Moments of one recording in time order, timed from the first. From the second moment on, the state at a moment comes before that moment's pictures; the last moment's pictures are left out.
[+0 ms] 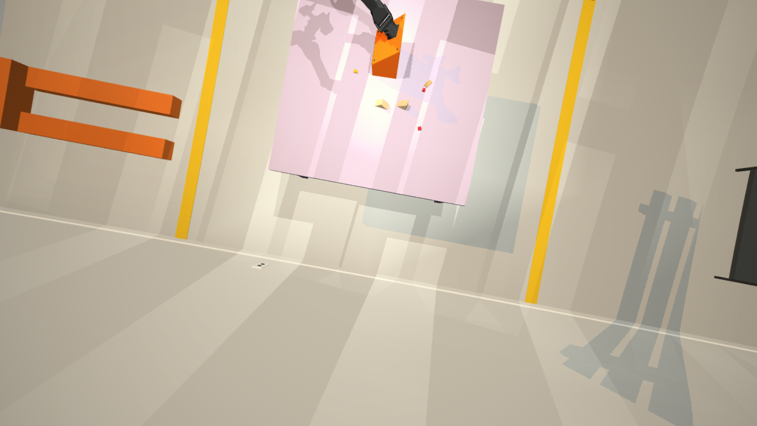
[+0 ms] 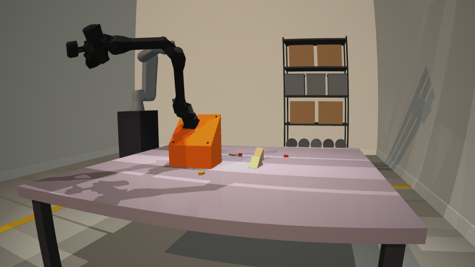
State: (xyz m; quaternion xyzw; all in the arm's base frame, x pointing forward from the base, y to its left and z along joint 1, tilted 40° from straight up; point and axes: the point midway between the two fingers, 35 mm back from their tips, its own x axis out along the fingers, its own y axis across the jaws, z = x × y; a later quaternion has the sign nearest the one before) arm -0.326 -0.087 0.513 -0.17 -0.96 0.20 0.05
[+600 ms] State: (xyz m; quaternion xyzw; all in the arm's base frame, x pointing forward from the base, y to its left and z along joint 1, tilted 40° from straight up) arm -0.292 -0.242 0.448 0.04 -0.91 0.40 -0.07
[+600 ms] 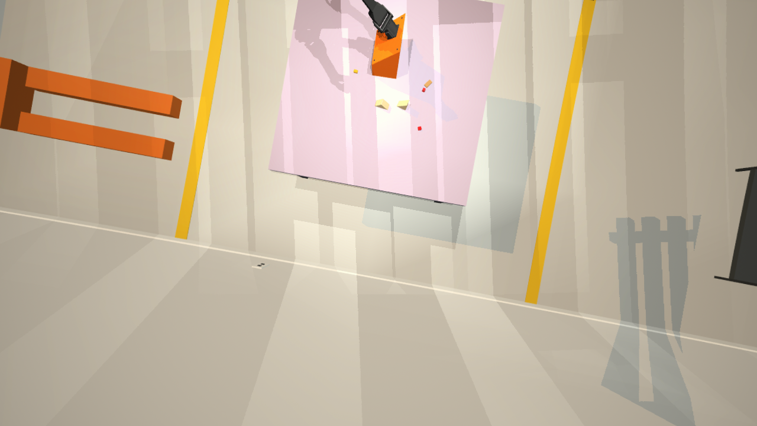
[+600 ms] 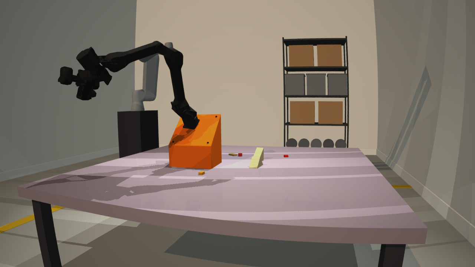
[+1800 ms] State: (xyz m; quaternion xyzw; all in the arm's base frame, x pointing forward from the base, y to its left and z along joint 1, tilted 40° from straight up) arm 0.087 -0.412 0.220 0.09 -0.56 0.51 -0.65
